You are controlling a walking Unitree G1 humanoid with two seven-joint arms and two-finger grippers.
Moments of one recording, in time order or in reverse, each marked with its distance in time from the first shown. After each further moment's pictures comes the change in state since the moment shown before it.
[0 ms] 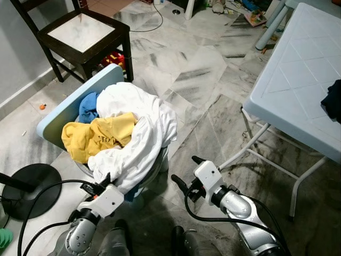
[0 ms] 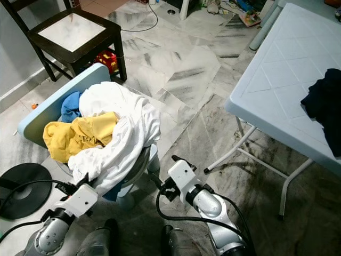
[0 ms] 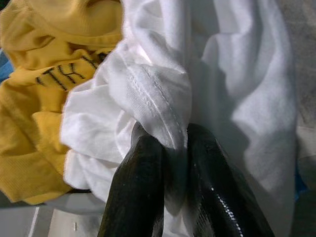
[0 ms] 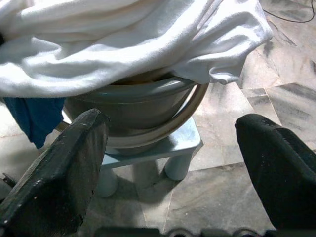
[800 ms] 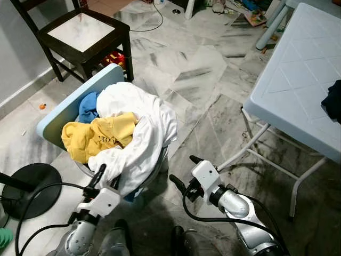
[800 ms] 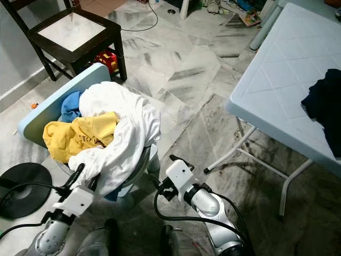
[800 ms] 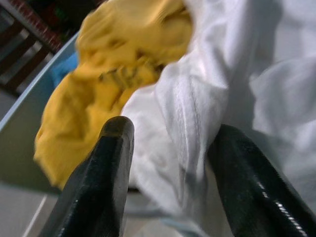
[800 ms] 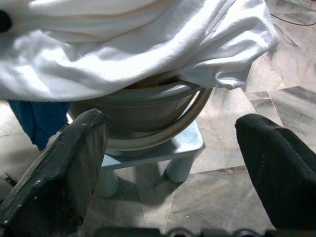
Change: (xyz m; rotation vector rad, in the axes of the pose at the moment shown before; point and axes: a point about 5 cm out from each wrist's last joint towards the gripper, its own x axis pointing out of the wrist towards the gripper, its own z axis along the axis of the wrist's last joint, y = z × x) left arm -0.001 0.014 -0.015 -0.146 -0.100 0.200; right arm 0.003 0.002 0.002 -0.010 -0.002 0.013
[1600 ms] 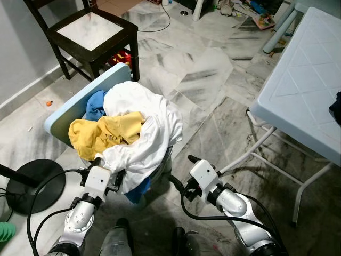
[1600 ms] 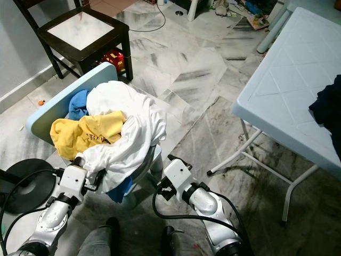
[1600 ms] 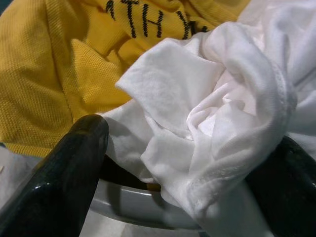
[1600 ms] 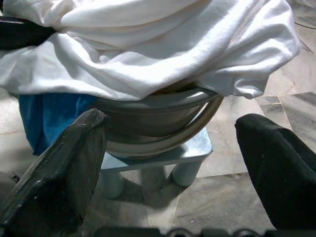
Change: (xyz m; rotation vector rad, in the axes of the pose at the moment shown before) left arm 0.039 0.002 -0.004 -0.357 0.159 -0.052; right arm 0.004 0.002 -0.001 0.000 0.006 0.014
